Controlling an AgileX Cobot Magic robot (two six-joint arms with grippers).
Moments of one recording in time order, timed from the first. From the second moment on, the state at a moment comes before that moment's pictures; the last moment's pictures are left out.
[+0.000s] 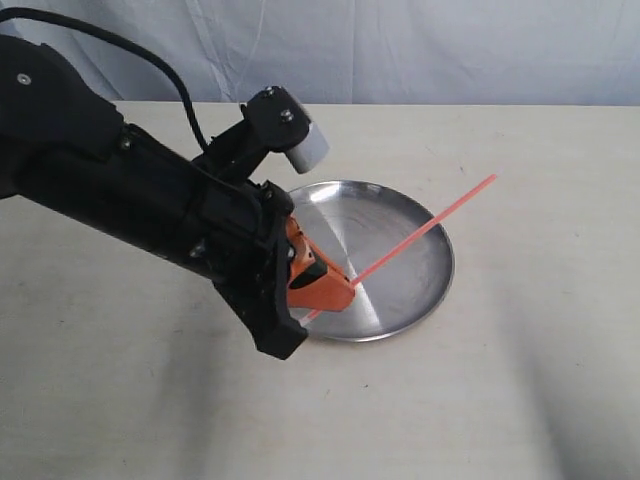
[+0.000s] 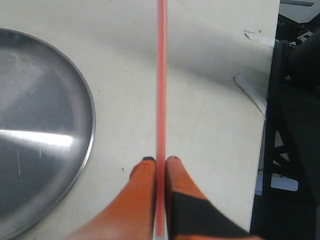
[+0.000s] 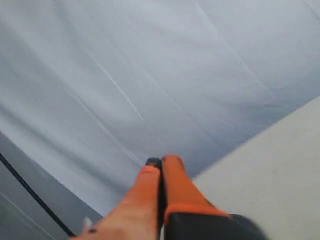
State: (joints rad) left arm -0.71 1.46 -0.94 -0.95 0.72 1.09; right arm 0.07 0.04 0.00 0.43 -0.11 0.35
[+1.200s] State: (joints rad) left arm -0.71 1.45 -0.93 -1.14 0.76 1.16; right arm 0.07 0.35 -0.24 1.42 0.35 -0.37
